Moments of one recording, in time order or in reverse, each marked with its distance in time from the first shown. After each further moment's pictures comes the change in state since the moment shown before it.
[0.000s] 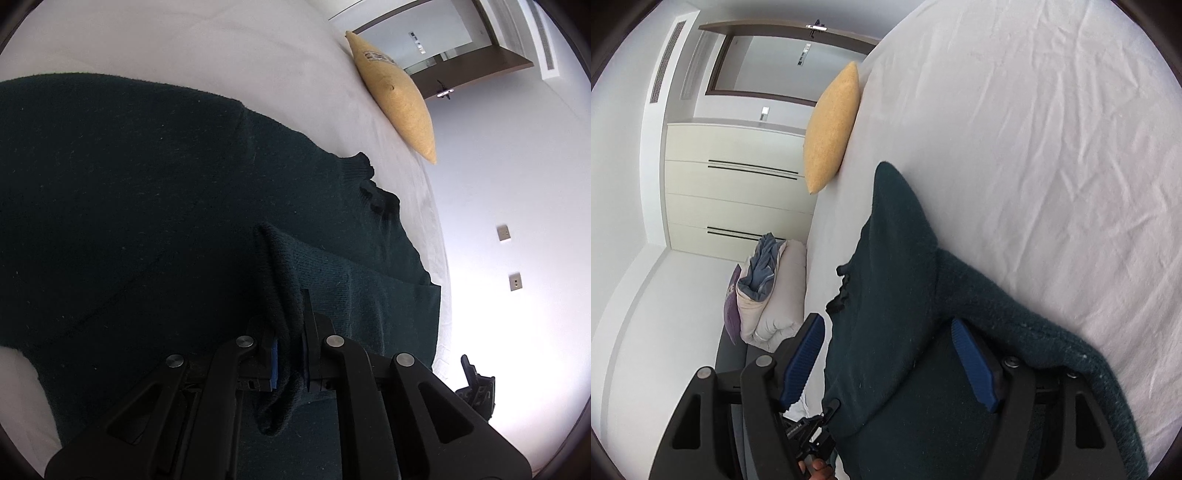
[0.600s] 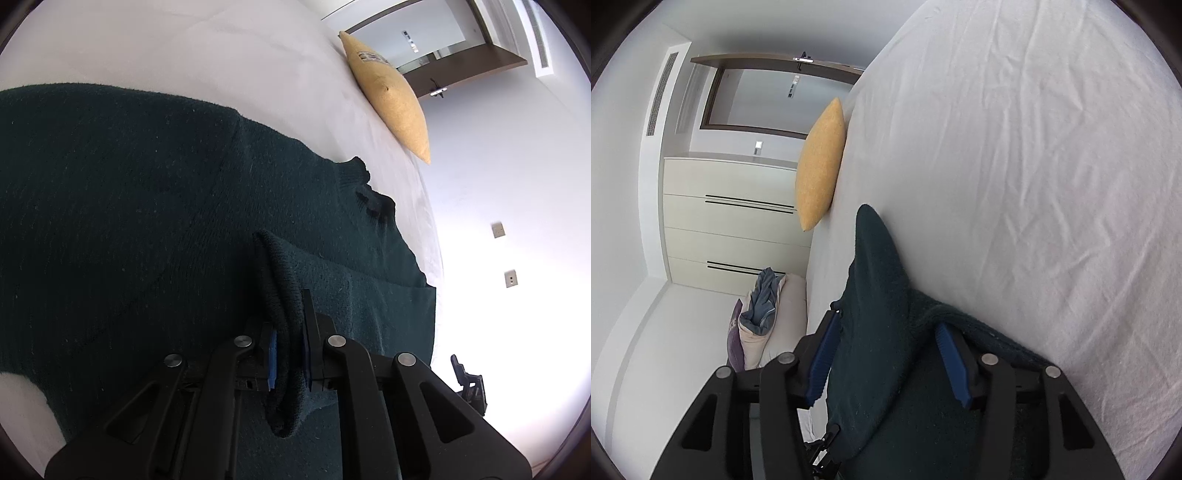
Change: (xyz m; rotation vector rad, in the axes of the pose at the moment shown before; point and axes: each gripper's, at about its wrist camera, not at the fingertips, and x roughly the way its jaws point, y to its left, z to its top) left arm 0.002 -0.004 0.004 0.022 -0.007 -0.021; right arm -0.025 -0.023 0.003 0.068 -0.116 0.007
